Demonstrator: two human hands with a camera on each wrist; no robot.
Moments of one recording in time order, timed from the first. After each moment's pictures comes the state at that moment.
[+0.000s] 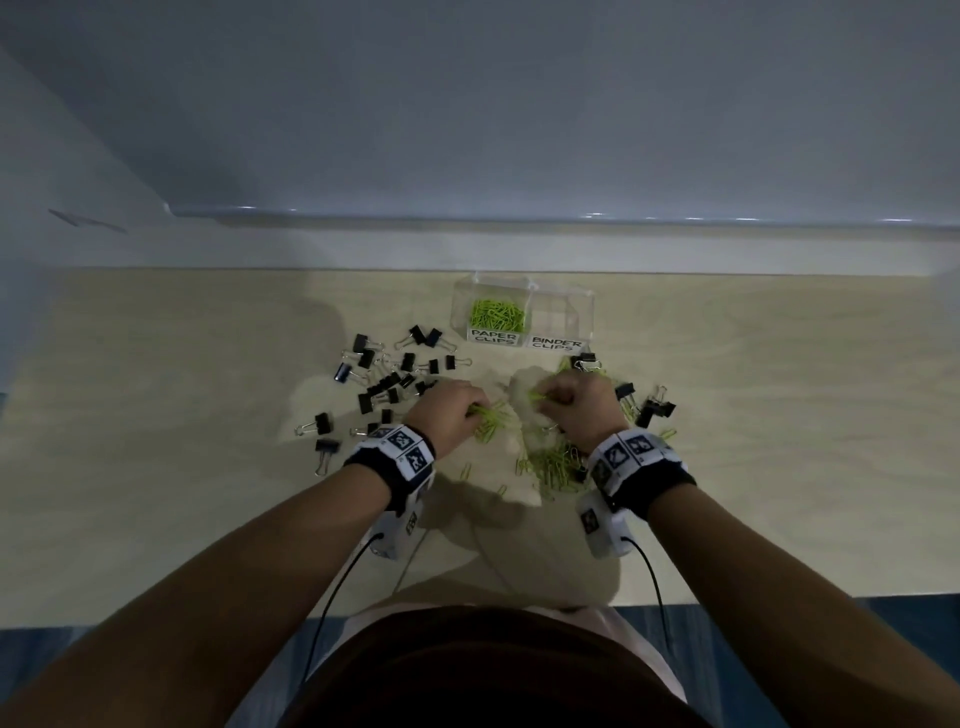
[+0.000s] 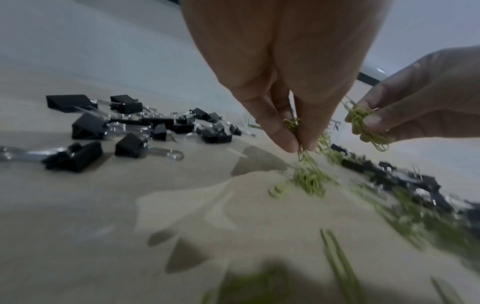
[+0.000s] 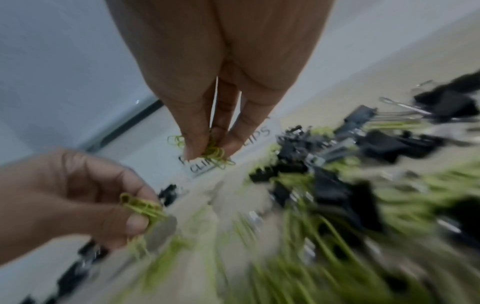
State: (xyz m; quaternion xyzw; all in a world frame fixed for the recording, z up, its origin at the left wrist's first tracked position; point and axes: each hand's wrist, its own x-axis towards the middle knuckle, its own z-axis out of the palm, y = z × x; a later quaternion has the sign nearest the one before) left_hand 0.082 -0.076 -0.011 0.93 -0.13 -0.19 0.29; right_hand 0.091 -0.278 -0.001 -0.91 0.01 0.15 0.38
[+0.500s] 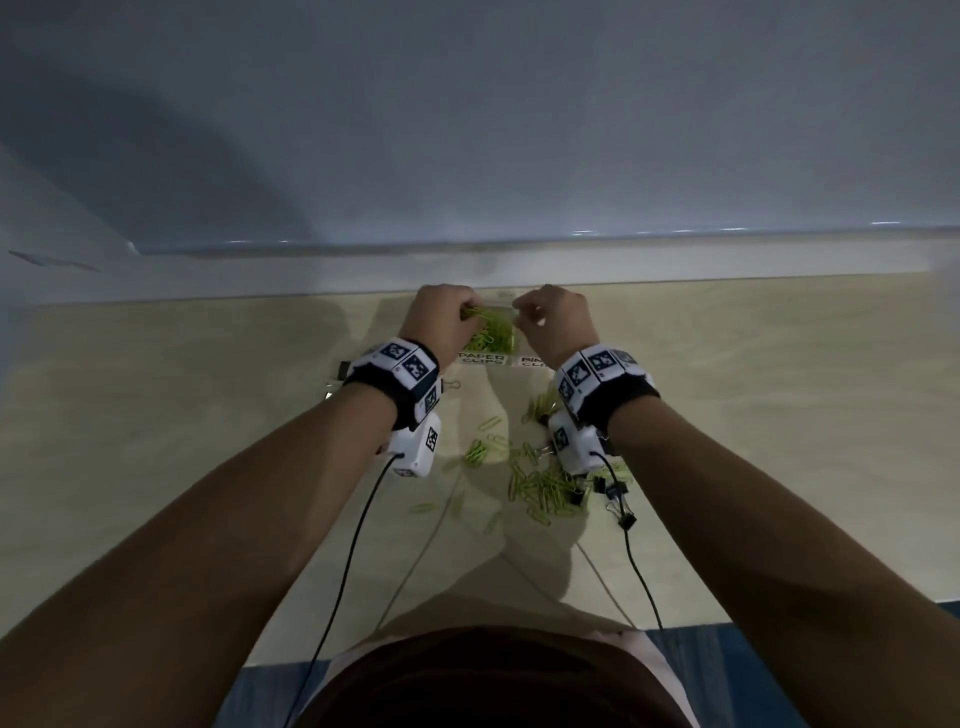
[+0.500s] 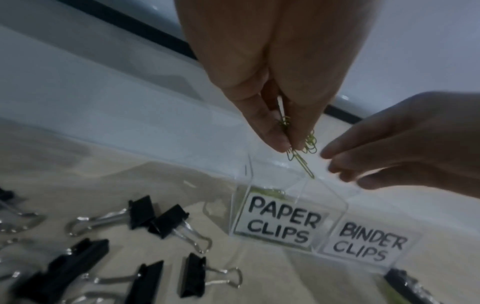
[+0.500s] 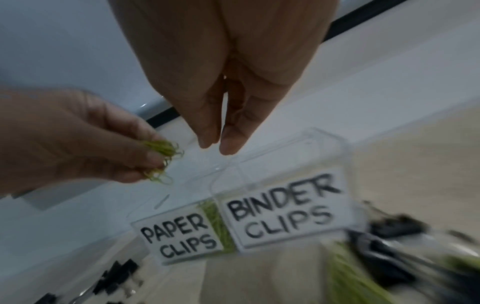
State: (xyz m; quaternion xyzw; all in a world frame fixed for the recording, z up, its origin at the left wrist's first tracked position) left_hand 0.194 -0.086 0.033 0.92 -0.04 -0.08 0.37; right_hand 0.203 -0.256 0.016 -0.94 -0.03 0.06 0.33
